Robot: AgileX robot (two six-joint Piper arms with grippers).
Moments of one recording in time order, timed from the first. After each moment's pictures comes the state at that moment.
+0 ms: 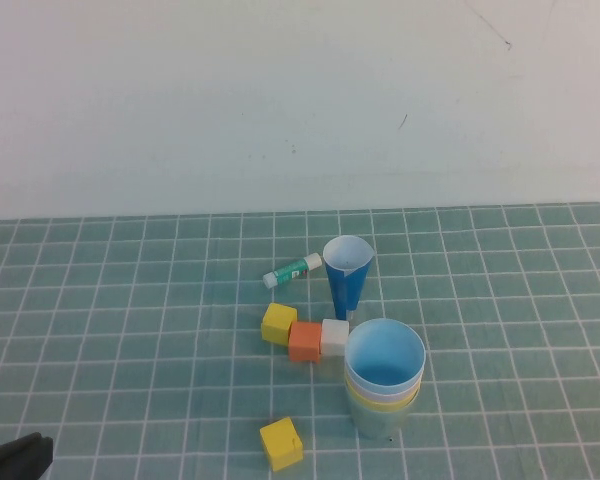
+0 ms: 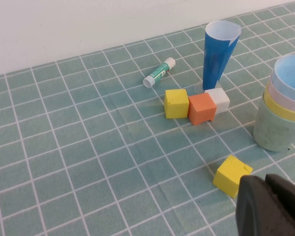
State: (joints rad) right arm -0.03 -0.01 0.03 0.03 0.38 -0.32; left arm -0.63 0.32 -0.35 0.20 0.54 -0.31
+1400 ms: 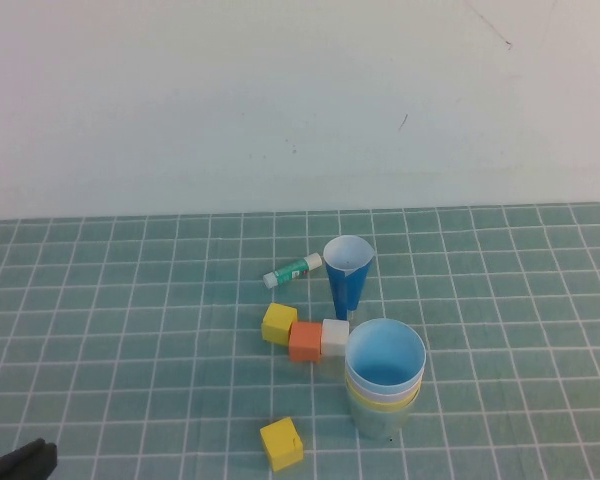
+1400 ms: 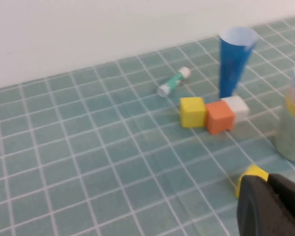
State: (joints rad) right arm -0.03 -0.01 0.03 0.01 0.39 -0.28; left arm -0.56 0.27 -0.23 0.19 0.40 -0.28
